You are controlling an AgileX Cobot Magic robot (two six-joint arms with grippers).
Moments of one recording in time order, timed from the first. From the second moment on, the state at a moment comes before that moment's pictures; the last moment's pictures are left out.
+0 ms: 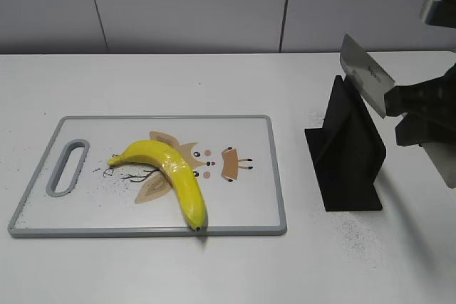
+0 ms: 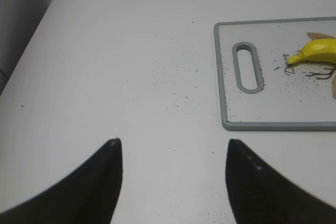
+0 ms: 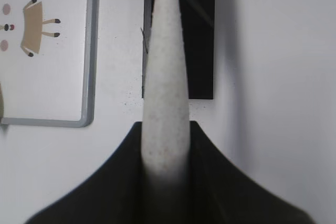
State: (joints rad) left arm 0.01 0.02 -0.48 -0.02 1.10 0.16; right arm 0.39 1.24 -0.83 -0.04 0.74 0.43
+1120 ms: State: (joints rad) left arm 0.01 0.02 -0.48 -0.02 1.10 0.16; right arm 0.39 1.33 -0.83 -0.06 0.70 0.44
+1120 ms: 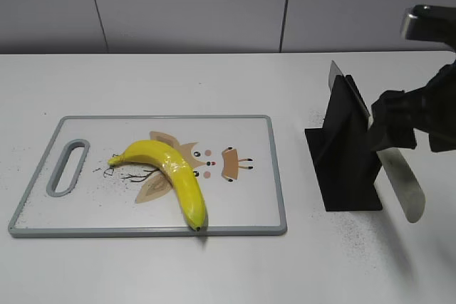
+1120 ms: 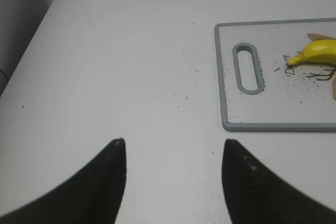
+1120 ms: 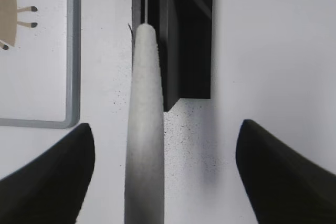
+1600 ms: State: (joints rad) left arm 0.01 0.02 -0.48 -0.02 1.10 0.16; right arm 0.39 0.88 -0.80 -0.01 0.85 0.08
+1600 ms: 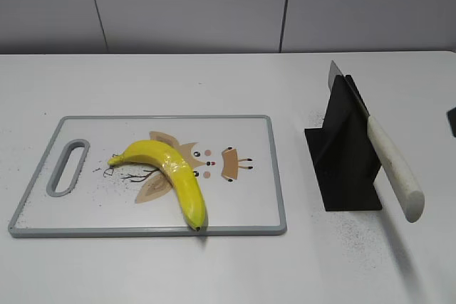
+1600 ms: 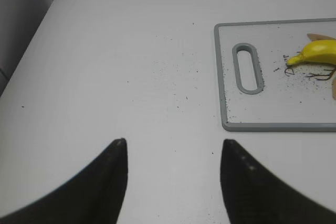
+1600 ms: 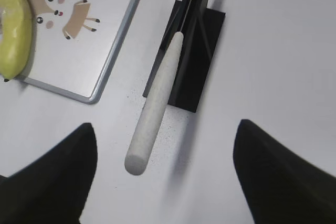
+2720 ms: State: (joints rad) left arm 0.01 0.02 -0.48 -0.02 1.09 0.16; right arm 0.39 0.20 -0.50 -0.01 1.05 0.01
